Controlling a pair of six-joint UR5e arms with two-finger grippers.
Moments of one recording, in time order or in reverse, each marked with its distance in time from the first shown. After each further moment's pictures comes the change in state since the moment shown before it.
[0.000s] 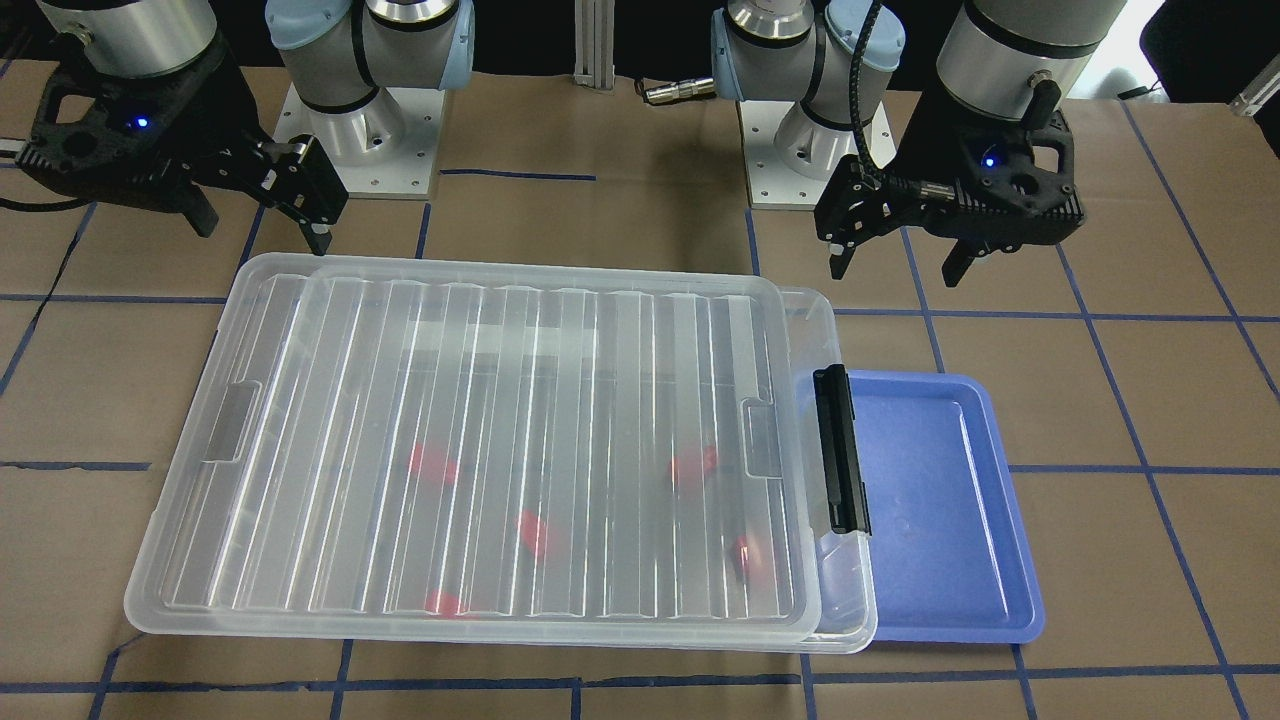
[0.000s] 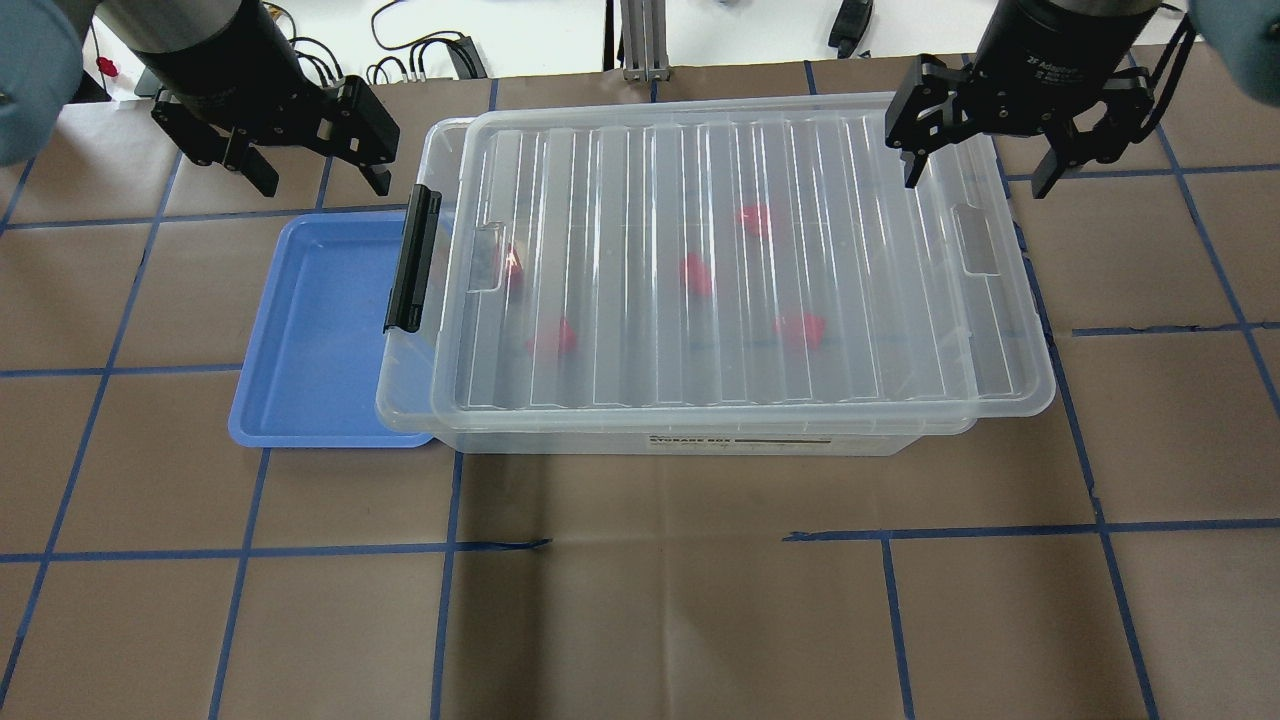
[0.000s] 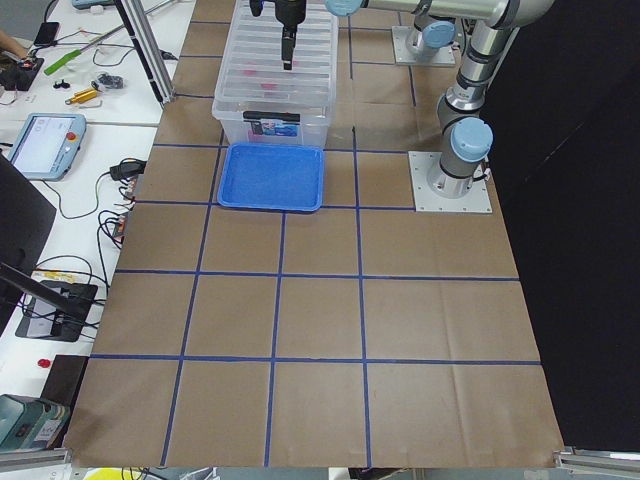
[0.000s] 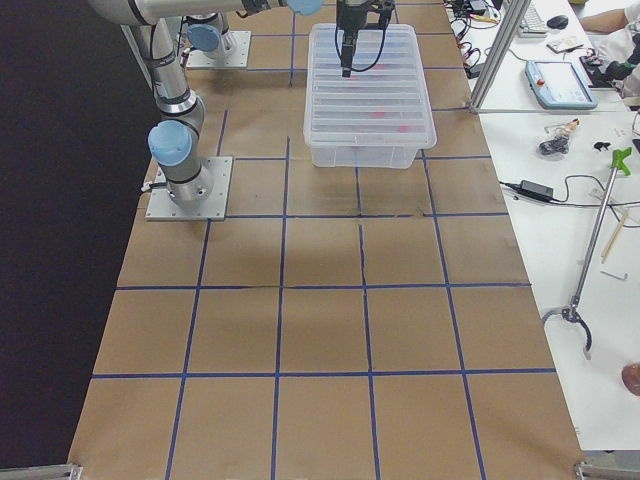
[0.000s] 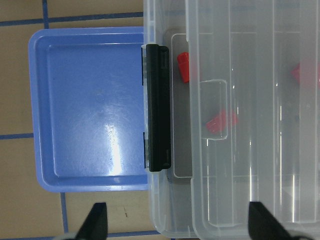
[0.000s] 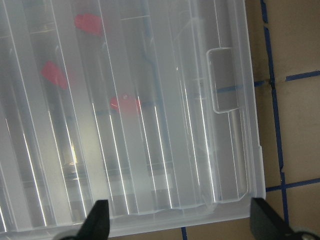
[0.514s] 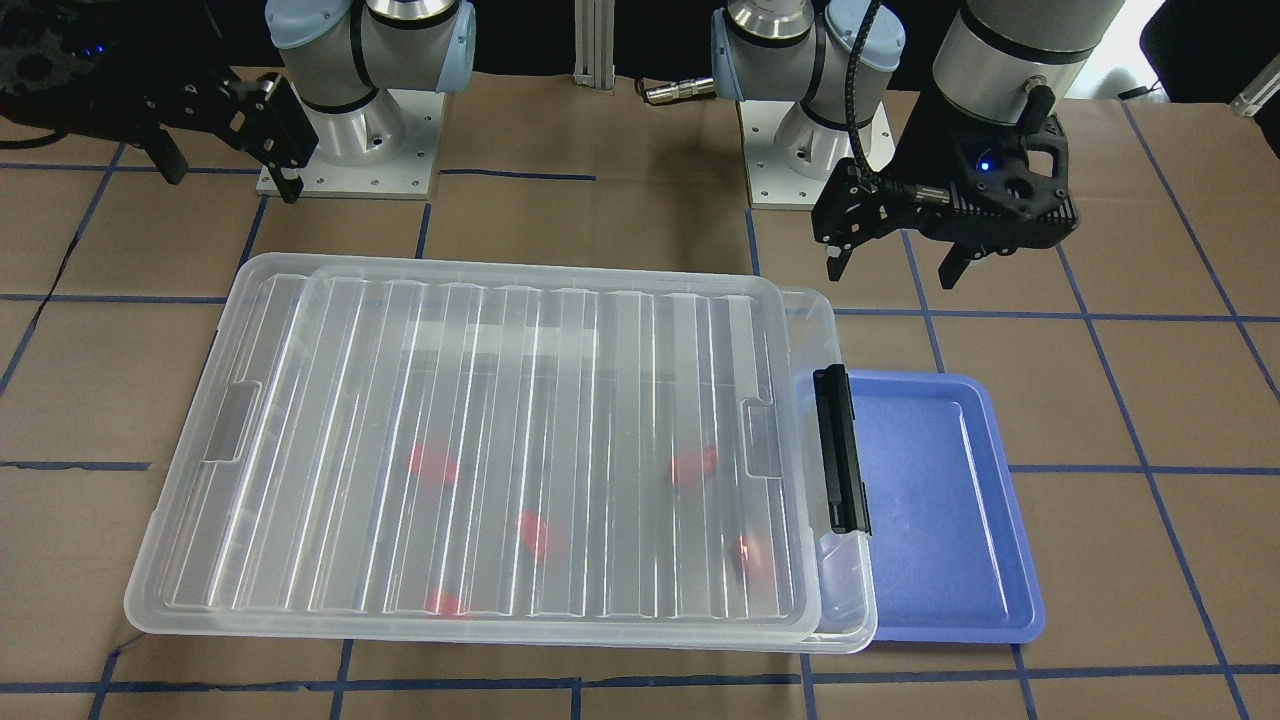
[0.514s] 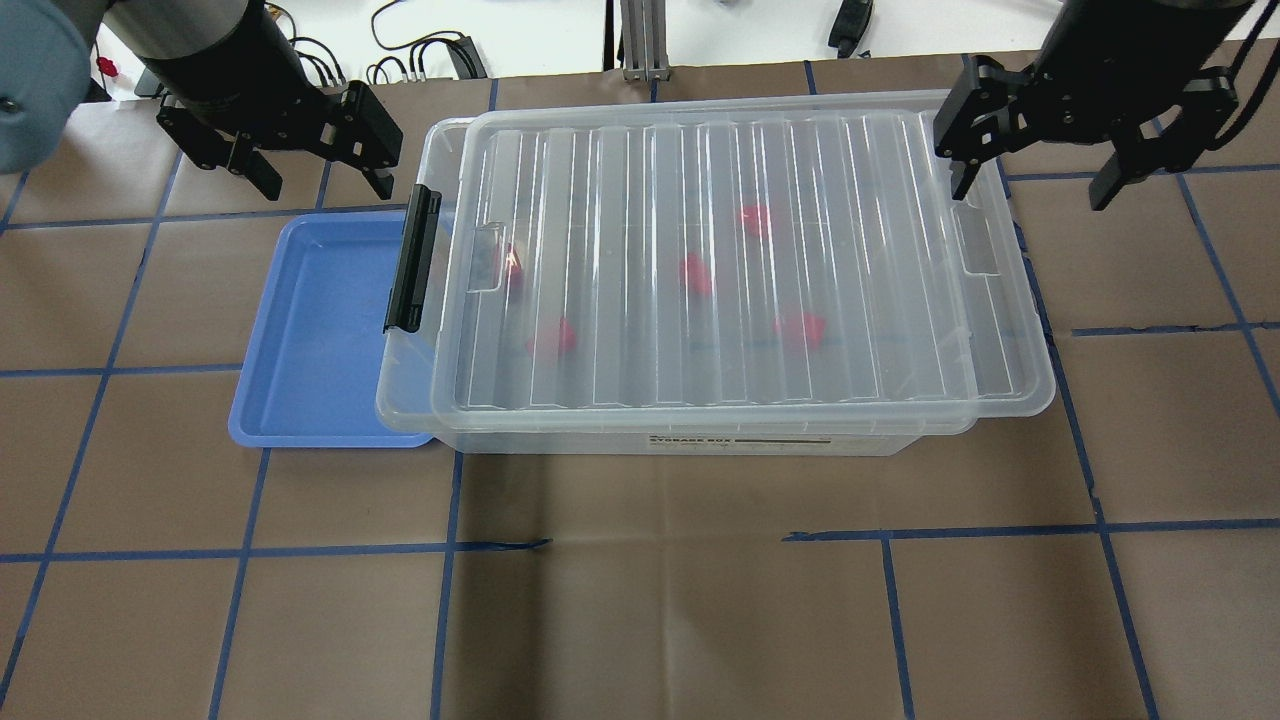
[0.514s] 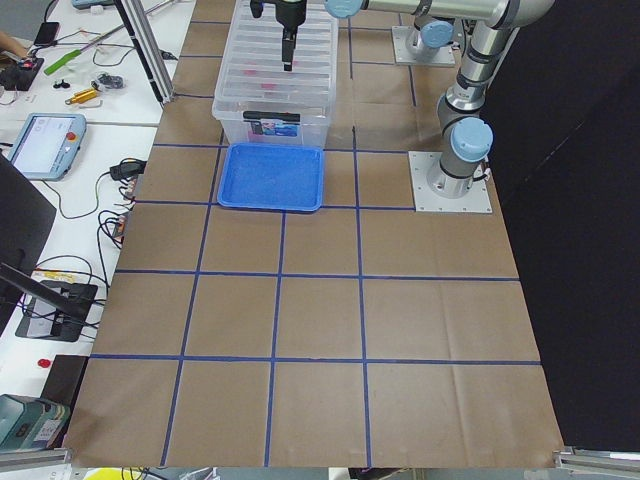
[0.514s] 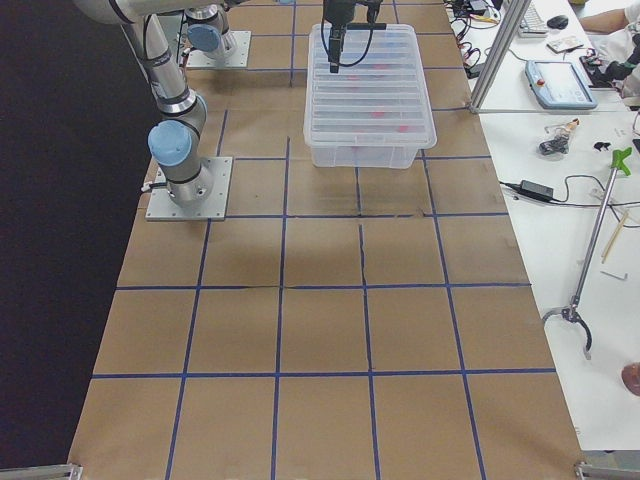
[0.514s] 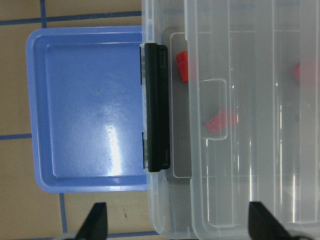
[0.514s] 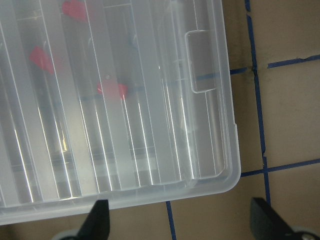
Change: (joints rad) left arm -0.001 0.000 -0.005 0.006 -0.001 0.001; right arm -0.035 -0.055 -0.001 0.073 -0.013 -0.038
